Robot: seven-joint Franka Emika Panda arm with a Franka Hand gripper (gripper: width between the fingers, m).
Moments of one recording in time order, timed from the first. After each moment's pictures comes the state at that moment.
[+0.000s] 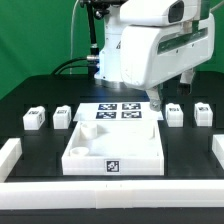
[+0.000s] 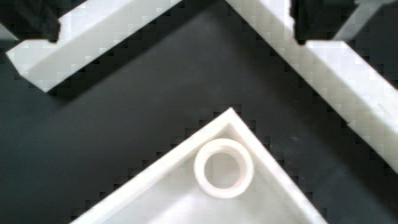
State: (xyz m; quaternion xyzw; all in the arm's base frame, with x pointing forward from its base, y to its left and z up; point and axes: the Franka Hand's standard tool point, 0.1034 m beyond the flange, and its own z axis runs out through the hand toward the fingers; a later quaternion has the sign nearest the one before) arm 0.566 0.057 0.115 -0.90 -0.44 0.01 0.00
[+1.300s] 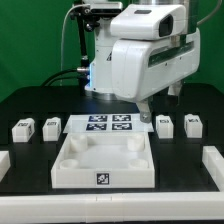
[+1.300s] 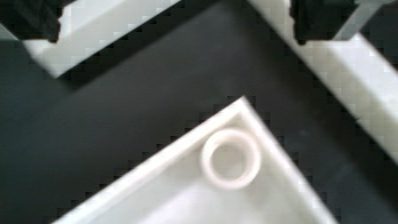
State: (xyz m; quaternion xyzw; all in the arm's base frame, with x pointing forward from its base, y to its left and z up) arm 0.553 0.055 0.113 -0.88 -0.47 0.01 0.00
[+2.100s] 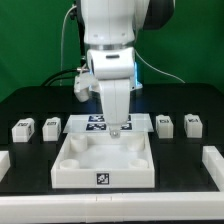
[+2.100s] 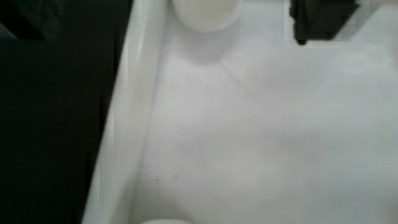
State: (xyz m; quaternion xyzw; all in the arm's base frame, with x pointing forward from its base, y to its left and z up) arm 0.438 -0.014 0.035 -0.69 -0.73 0.01 0.03
